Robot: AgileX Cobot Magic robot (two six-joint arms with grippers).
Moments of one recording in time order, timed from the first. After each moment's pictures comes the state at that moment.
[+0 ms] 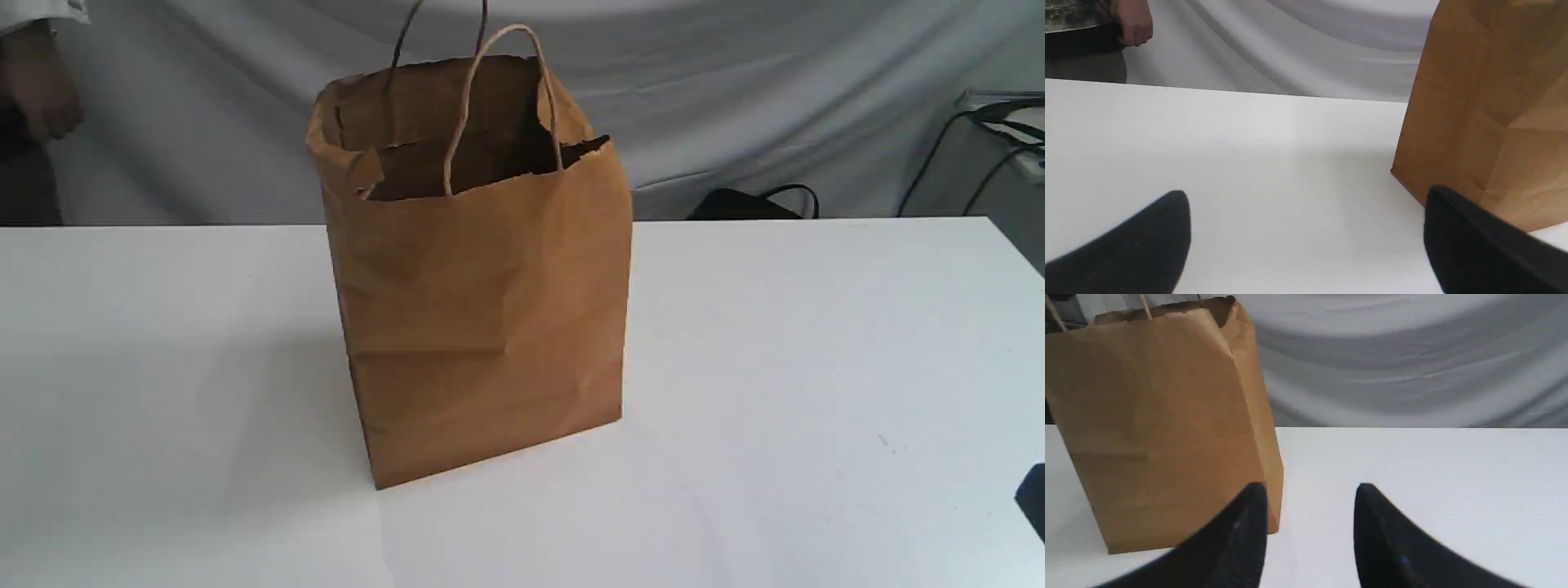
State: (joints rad) left arm -0.03 0.00 0.00 -0.05 0.26 -0.07; right arm 0.35 0.33 0.00 0.33 -0.17 -0.20
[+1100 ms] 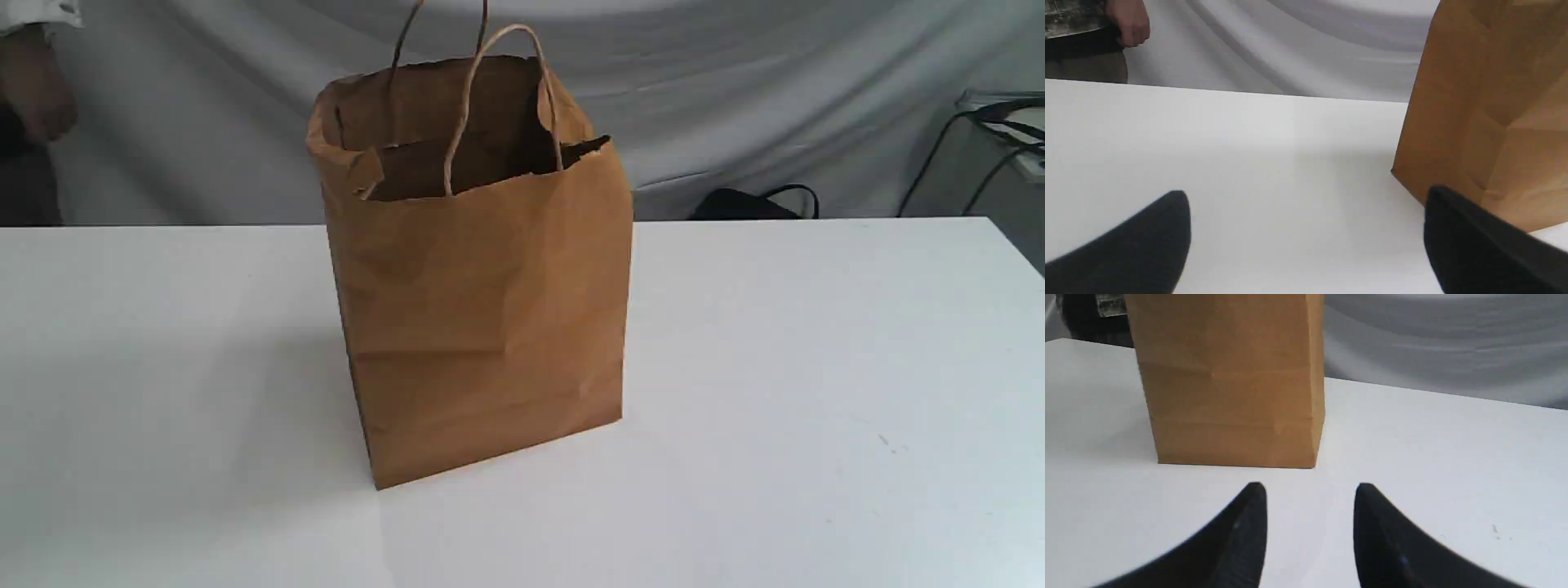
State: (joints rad) left arm -0.03 0.00 0.00 -0.05 0.26 -0.07; right arm 0.32 0.01 0.00 0.31 0.26 -0.29
